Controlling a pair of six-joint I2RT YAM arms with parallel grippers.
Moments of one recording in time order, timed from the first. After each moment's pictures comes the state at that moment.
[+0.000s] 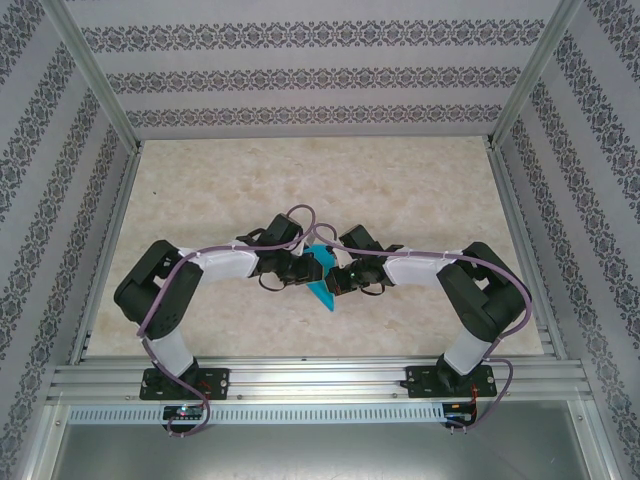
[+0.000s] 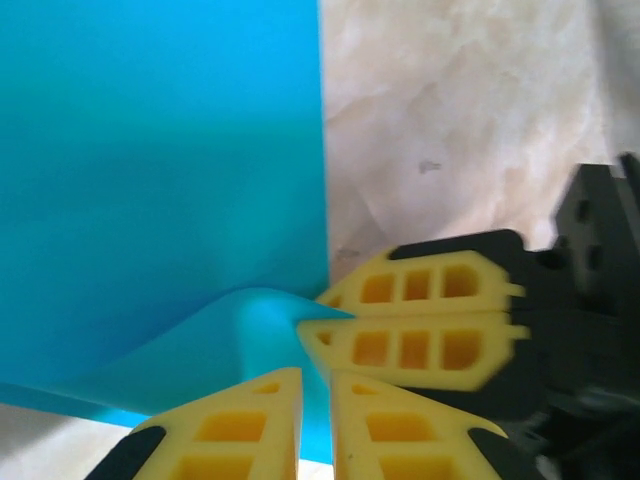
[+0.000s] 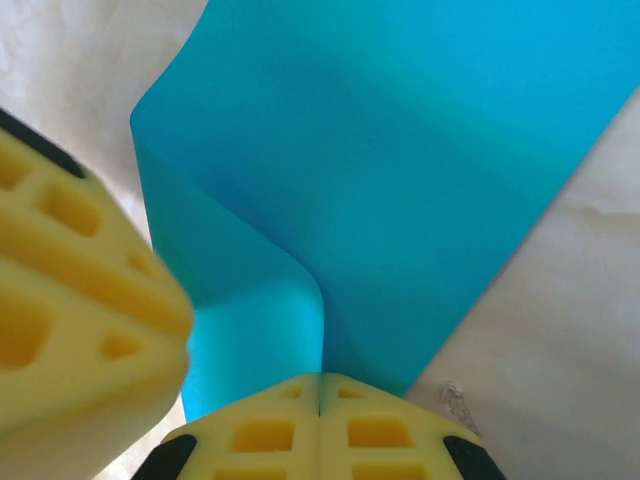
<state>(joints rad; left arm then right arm) -0.65 1.75 0.92 -0.18 0.54 -0.74 0.67 1.69 0.78 -0.17 -0.37 0.32</state>
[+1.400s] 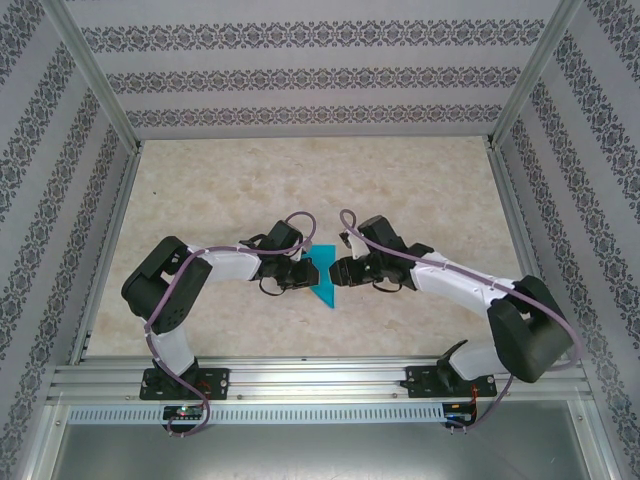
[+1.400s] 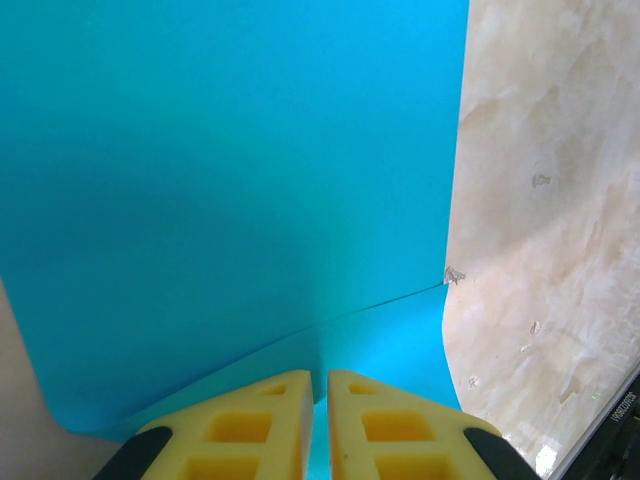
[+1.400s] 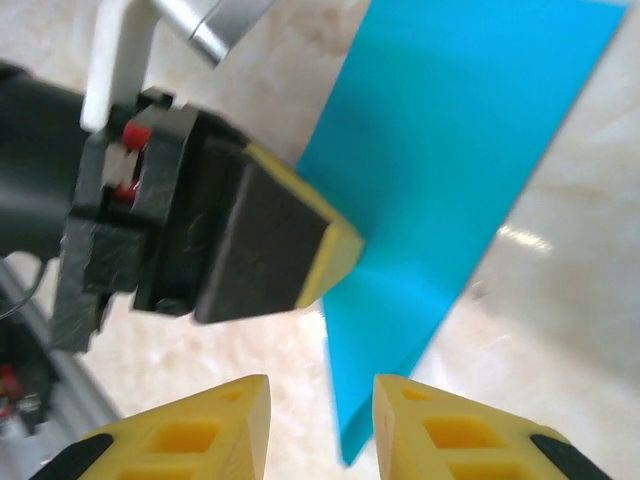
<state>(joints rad) -0.65 1.80 0.88 -0.13 0.48 -0.74 0.64 1.40 0.73 -0.27 -0.45 0.43</state>
